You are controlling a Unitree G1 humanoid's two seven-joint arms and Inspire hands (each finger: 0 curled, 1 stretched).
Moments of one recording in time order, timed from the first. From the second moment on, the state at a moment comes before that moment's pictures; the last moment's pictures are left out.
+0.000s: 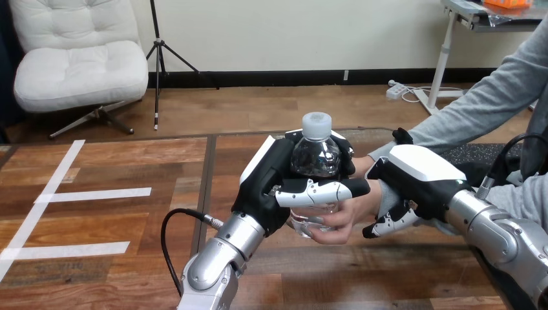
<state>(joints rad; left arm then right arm) -0.36 -0.09 -0.10 0.64 -0.14 -0.48 -0.44 -0.57 -0.59 0.38 0.90 -0.59 -0.53 0.03</state>
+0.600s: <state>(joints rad) -0.36 -0.07 -0.11 0.64 -0.08 -0.48 -0.45 -0.57 -0.59 0.38 0.90 -0.59 -0.53 0.03</state>
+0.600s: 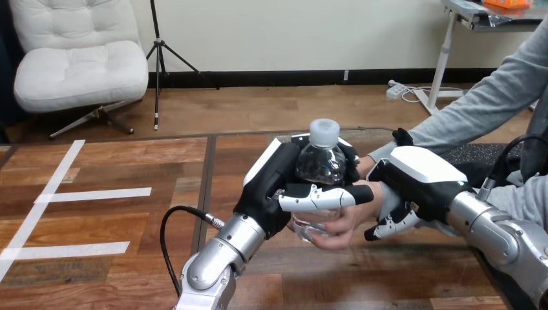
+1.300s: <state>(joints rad) -0.36 -0.05 -0.11 0.64 -0.03 -0.48 -0.44 -0.56 -0.60 0.38 0.90 -0.59 -0.53 0.03</state>
